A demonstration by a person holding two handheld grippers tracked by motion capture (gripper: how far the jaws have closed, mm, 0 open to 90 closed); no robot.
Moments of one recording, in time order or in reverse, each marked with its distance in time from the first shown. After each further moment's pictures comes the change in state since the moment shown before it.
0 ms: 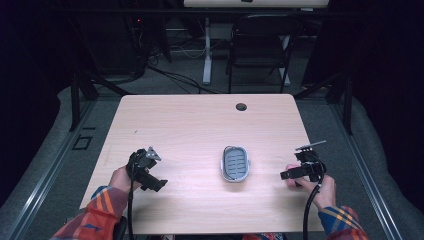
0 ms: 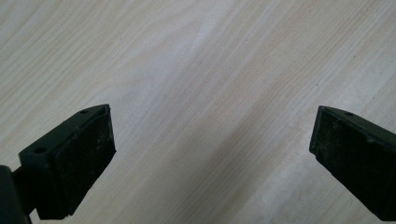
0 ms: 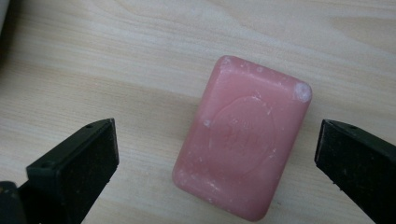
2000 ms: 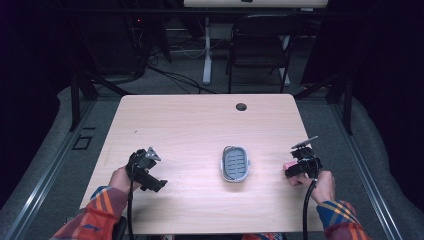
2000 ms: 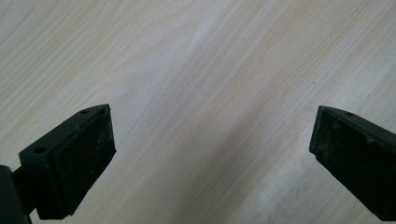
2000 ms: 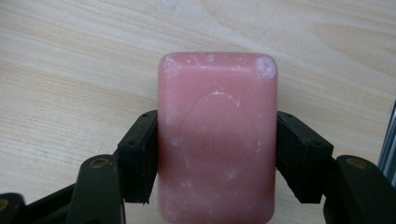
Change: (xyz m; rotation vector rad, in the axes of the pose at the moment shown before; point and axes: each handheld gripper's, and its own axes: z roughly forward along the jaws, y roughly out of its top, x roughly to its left) left arm 0.000 -0.001 -0.001 -0.003 -0.009 -0.001; right arm 0.001 0.014 0.011 0.064 -0.101 -0.054
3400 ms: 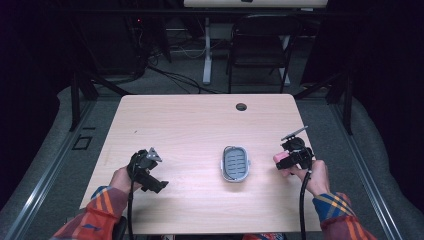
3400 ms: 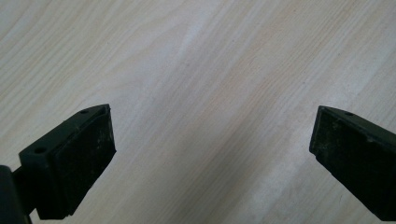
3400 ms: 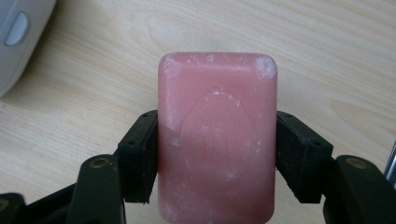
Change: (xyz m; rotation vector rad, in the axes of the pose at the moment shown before) left arm -0.003 0.002 0.001 0.003 -0.017 0.029; right arm 0.027 0.027 -0.025 -0.048 0.027 -0.149
